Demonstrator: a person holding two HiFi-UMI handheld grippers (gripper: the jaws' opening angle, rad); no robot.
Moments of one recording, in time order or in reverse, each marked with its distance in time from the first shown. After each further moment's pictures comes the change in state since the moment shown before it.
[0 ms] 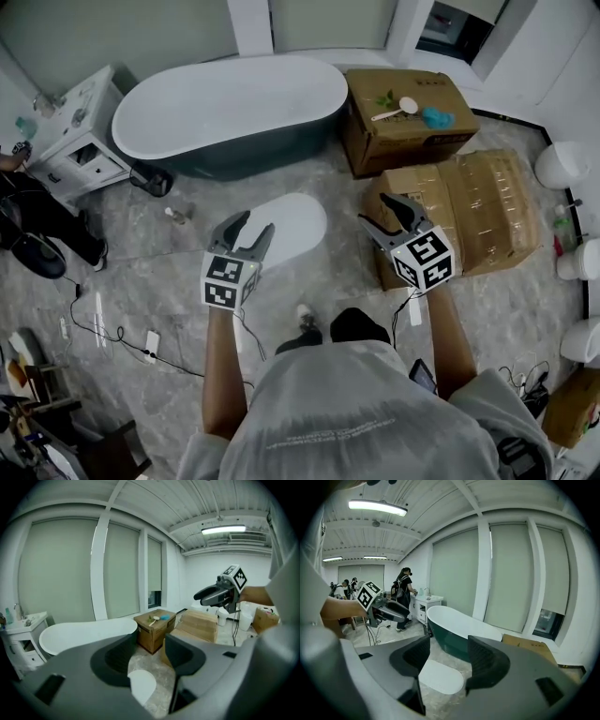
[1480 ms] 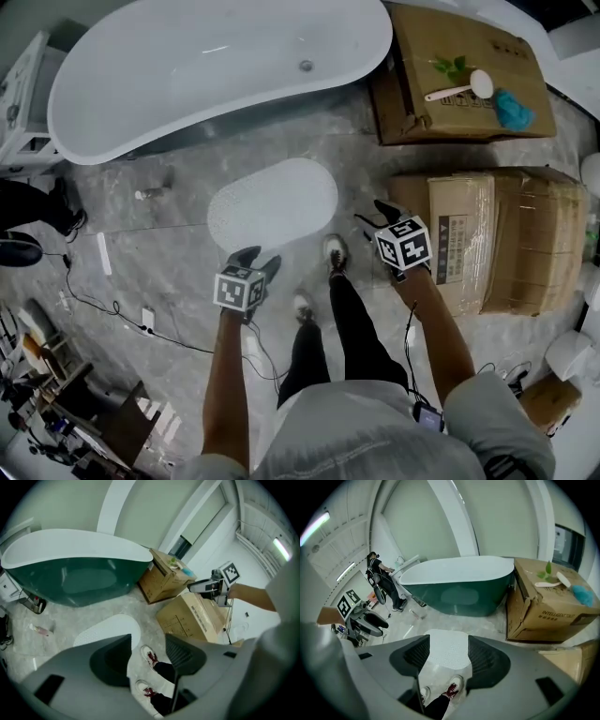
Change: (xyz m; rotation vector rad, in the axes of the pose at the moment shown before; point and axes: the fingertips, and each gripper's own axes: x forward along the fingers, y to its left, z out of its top) left arm 0.296 0.073 -0.271 -0.495 0.687 -0.171; right arm 0.355 -0.173 -0.283 0.399 0.514 0.177
